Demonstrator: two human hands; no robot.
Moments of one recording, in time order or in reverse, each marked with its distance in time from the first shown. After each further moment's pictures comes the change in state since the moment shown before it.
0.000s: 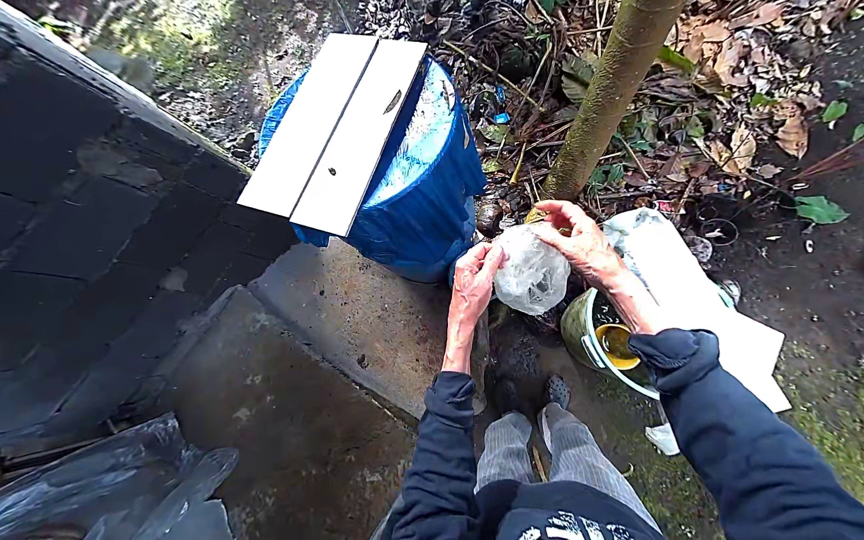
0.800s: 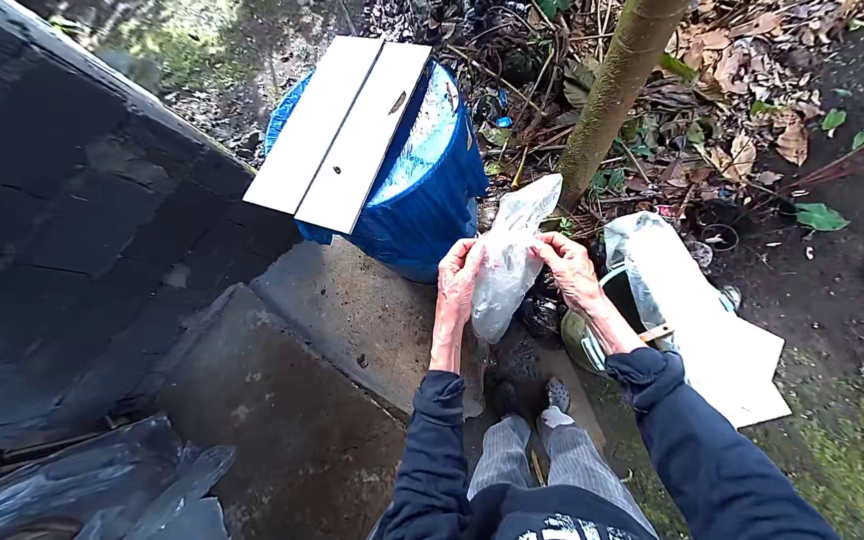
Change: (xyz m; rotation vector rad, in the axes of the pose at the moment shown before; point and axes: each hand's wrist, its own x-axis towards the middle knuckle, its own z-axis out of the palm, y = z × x) left_hand -0.007 0.003 -0.021 -0.245 0.080 -0.110; right_hand -0.011 0.049 0.046 0.284 0.096 0.025
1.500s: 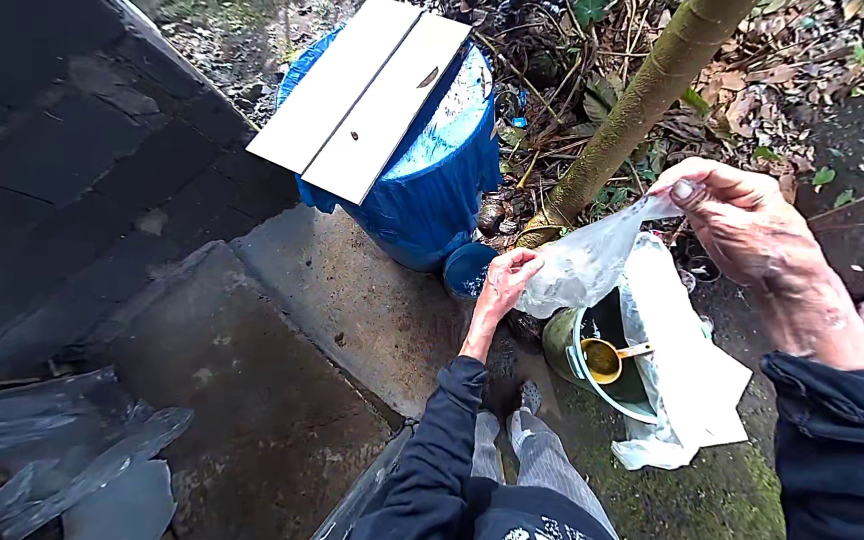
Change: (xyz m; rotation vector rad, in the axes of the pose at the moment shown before) left_hand -0.004 -0.045 0.041 0.160 -0.139 0.010; right_hand 0.006 -0.175 -0.090 -0.232 -0.311 -0.345
